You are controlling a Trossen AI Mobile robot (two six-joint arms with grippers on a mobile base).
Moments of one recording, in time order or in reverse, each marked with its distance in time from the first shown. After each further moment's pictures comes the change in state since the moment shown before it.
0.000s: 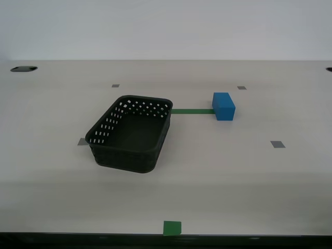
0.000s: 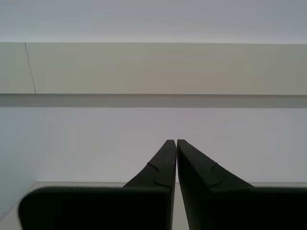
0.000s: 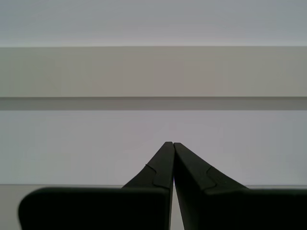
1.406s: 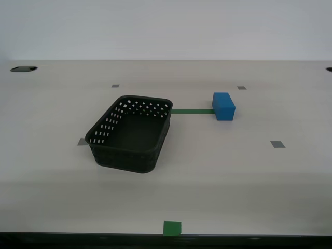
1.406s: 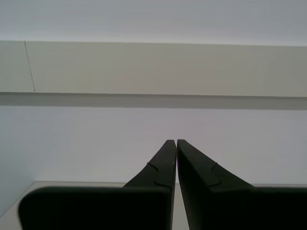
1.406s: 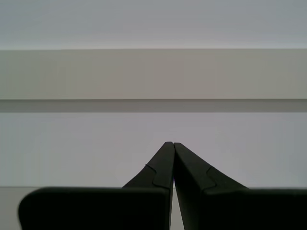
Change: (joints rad) arm 0 0.000 0.000 0.000 0.008 0.000 0.001; arm 1 0.000 0.000 0.002 0.000 0.000 -0.012
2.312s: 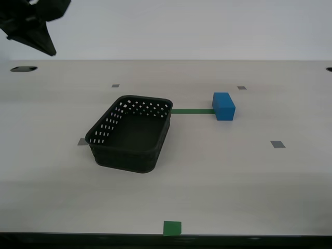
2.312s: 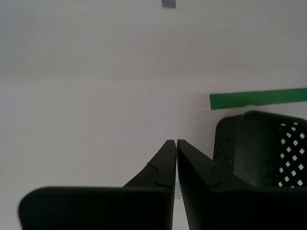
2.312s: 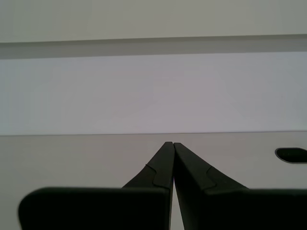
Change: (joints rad) arm 0 0.005 -0.001 0.045 -0.295 0.000 0.028; arm 1 -0.075 0.392 0.477 -1.305 0.248 -0.058
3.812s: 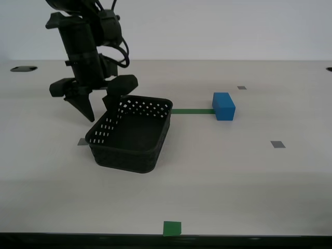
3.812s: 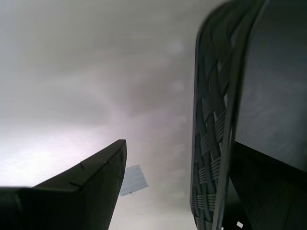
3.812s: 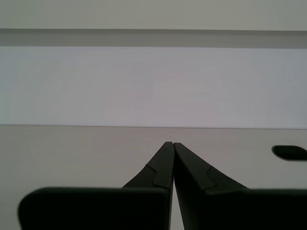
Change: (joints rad) arm 0 0.000 0.000 0.000 -0.027 0.000 -0.034; arm 1 -0.370 0.521 0.113 -0.026 -0.080 -0.107
